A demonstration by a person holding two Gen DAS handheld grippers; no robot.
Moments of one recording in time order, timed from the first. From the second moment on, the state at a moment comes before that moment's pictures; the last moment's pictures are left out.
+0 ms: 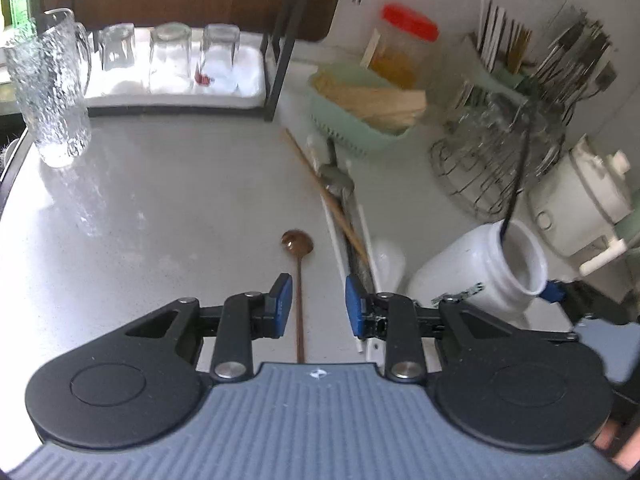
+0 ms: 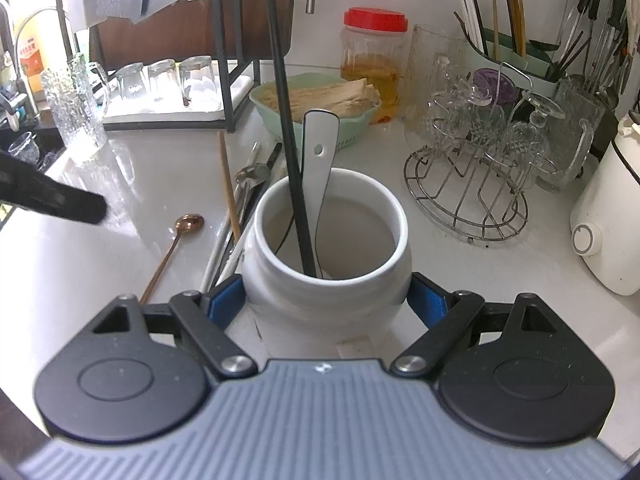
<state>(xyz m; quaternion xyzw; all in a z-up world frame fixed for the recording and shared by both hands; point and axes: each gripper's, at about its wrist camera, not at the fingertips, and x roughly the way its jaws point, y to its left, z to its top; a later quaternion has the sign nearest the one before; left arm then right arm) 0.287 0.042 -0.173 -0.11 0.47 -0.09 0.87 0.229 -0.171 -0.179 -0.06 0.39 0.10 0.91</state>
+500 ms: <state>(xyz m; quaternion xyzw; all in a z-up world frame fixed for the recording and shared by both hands) 0.338 0.027 -0.227 -0.05 0.49 -0.10 0.86 0.234 -0.169 -0.177 -0.06 0.41 0.10 0.90</state>
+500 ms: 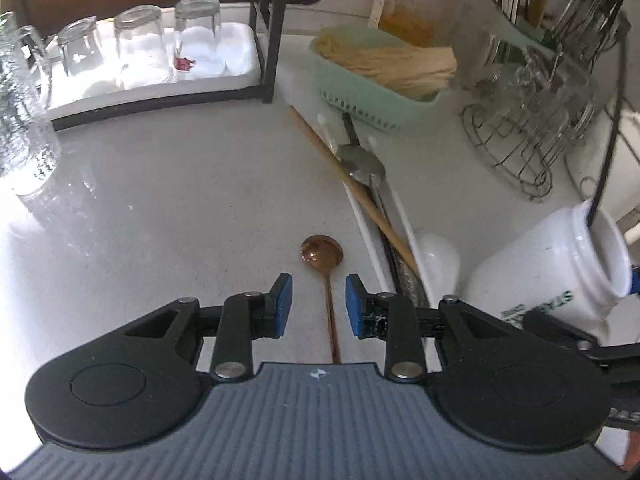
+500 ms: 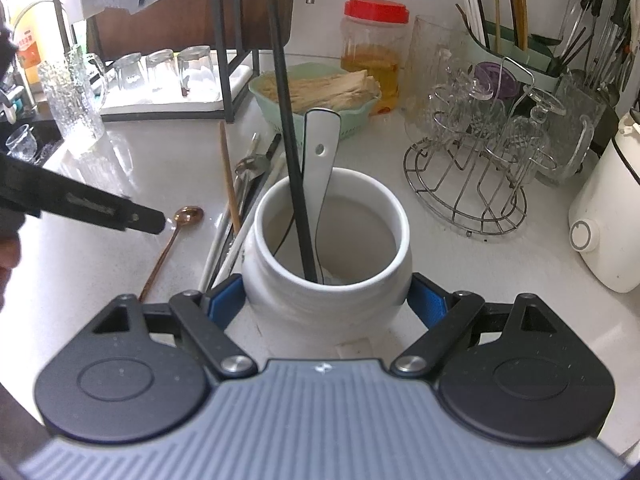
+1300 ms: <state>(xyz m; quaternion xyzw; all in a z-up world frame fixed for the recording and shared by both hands) 0.371 0.006 -0.248 -0.02 0.49 -0.07 0.87 0.228 -0.171 -0.179 -0.06 0.40 0.10 0.91</state>
